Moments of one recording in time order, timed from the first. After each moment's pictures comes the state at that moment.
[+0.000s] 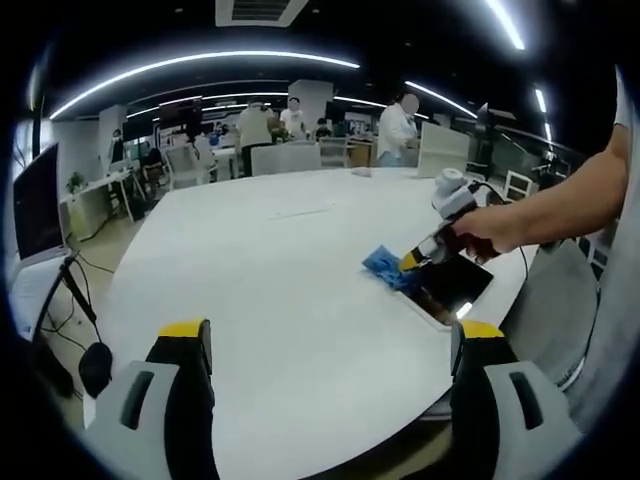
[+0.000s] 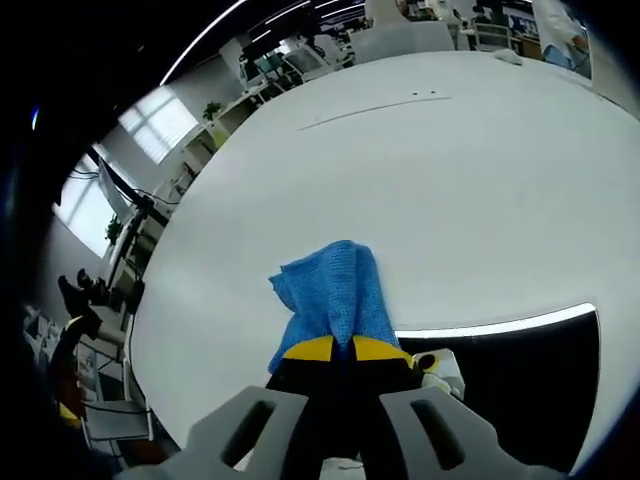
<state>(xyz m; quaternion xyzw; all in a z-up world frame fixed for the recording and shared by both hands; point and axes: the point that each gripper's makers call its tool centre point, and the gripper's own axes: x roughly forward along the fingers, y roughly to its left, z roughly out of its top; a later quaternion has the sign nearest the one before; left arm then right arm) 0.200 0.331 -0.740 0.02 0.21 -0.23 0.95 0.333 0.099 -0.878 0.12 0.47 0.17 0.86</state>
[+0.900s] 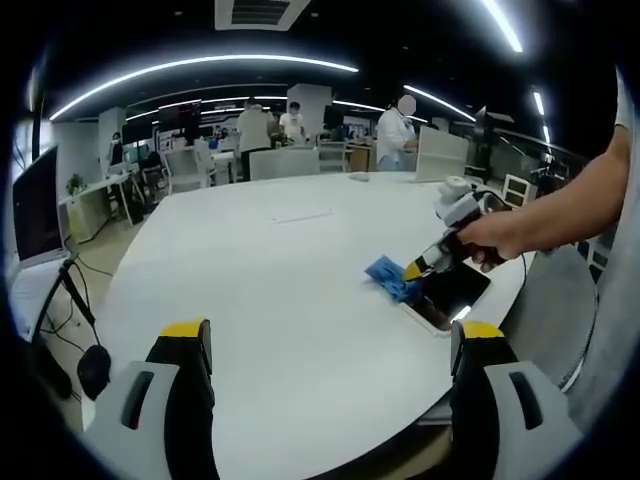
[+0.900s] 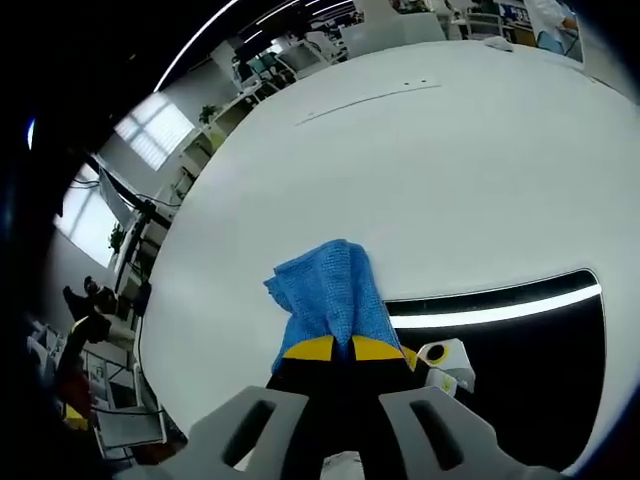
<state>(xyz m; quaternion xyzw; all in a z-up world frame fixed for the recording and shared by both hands) 0.198 0.325 -0.734 0.02 0.20 -0.23 0.95 0.312 0.098 -0.879 0.15 0.49 0.17 0.84</state>
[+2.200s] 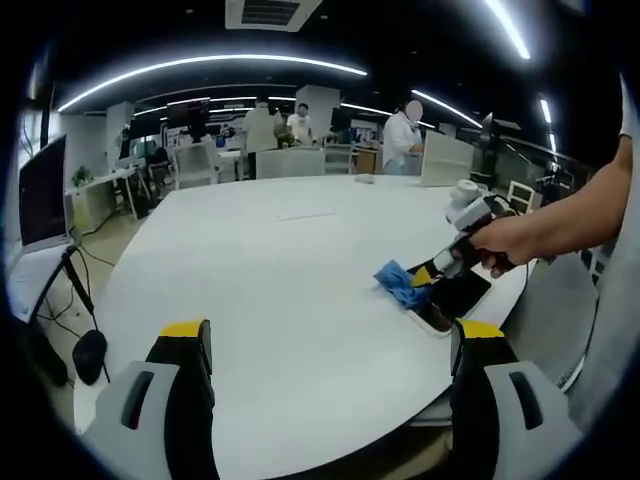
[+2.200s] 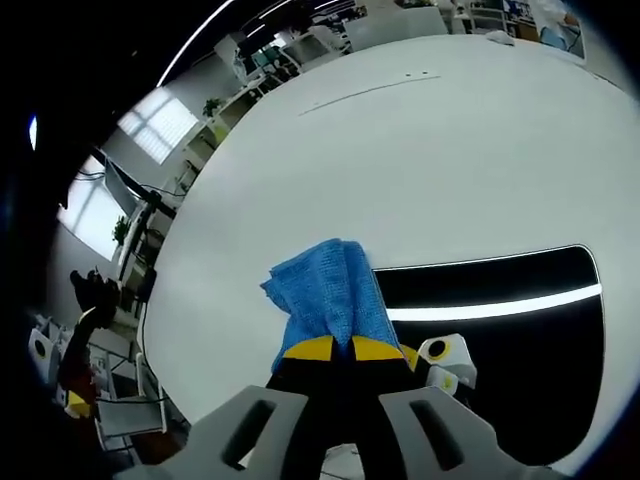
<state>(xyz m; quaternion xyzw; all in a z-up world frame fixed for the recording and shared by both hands) 0.189 0.324 -0.741 0.01 0.20 -0.21 0.96 0.292 0.096 -0.879 0.14 0.50 0.18 0.84</state>
